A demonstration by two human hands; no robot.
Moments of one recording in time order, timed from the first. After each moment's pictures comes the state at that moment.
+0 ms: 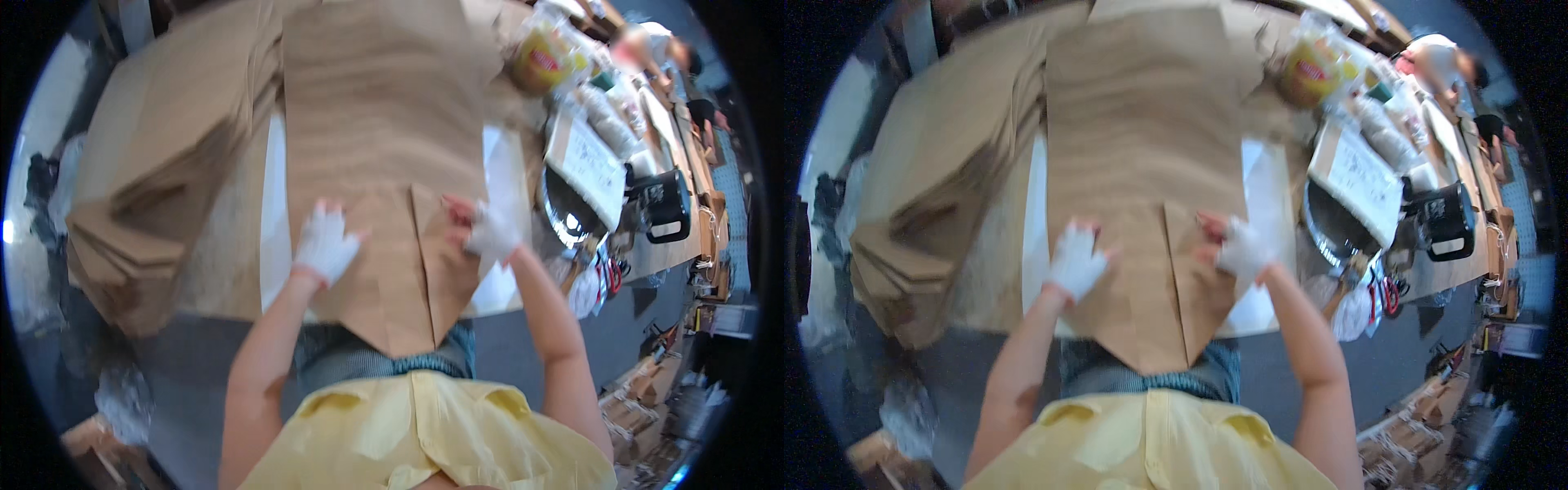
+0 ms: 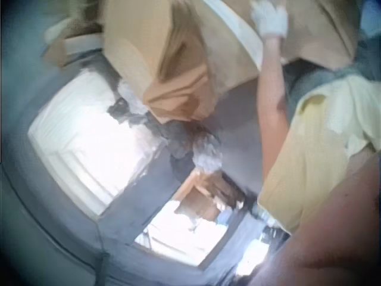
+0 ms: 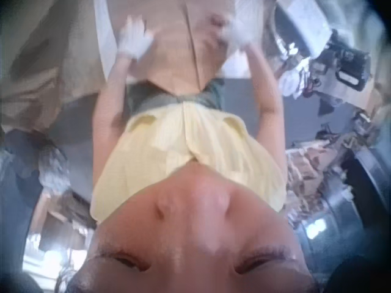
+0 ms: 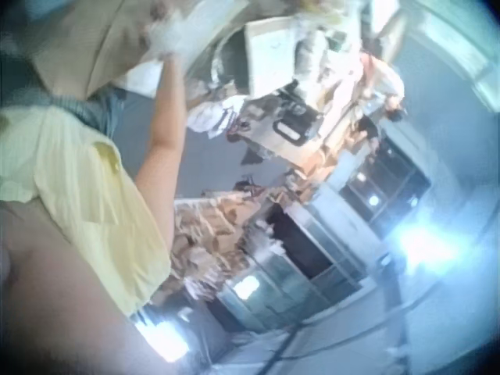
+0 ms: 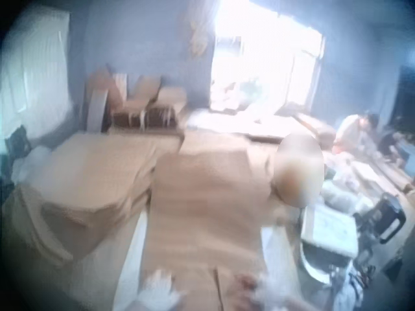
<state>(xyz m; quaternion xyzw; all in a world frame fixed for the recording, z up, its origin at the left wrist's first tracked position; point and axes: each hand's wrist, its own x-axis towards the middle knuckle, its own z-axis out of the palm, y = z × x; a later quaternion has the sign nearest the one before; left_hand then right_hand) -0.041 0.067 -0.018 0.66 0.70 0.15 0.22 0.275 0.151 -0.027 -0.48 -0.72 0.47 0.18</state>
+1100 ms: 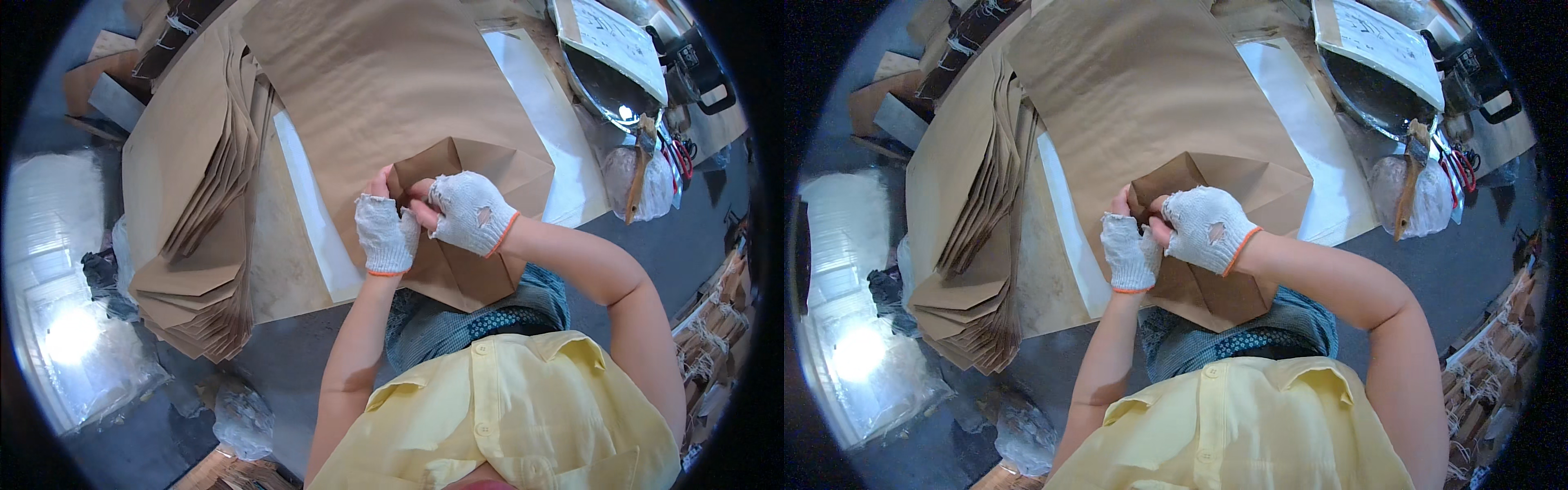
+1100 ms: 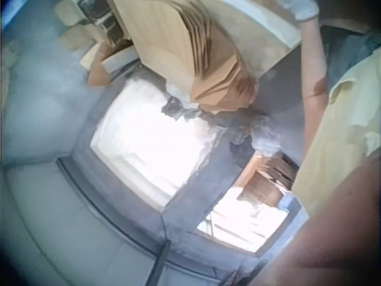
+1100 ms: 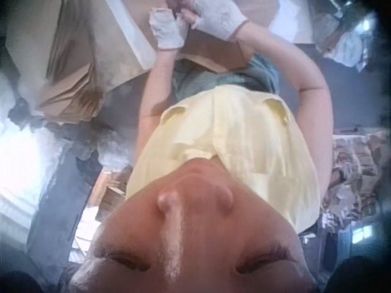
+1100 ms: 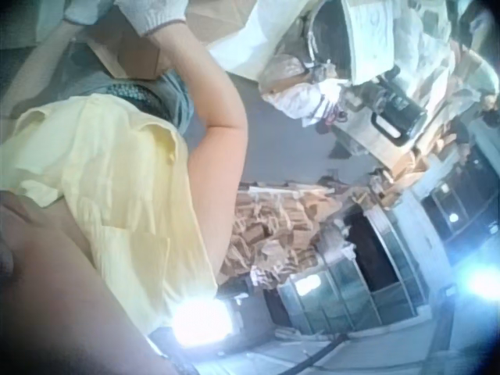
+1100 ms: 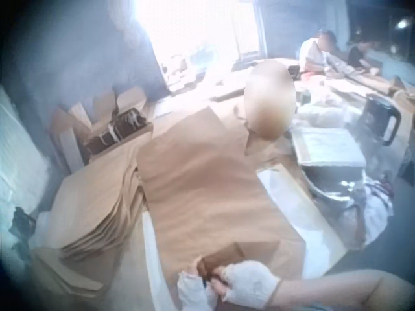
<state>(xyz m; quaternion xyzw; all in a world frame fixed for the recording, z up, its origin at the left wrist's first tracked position) -0.012 0.045 -0.030 0.66 0.65 0.34 0.17 0.151 0.068 0.012 -0.45 -0.78 0.34 0.27</state>
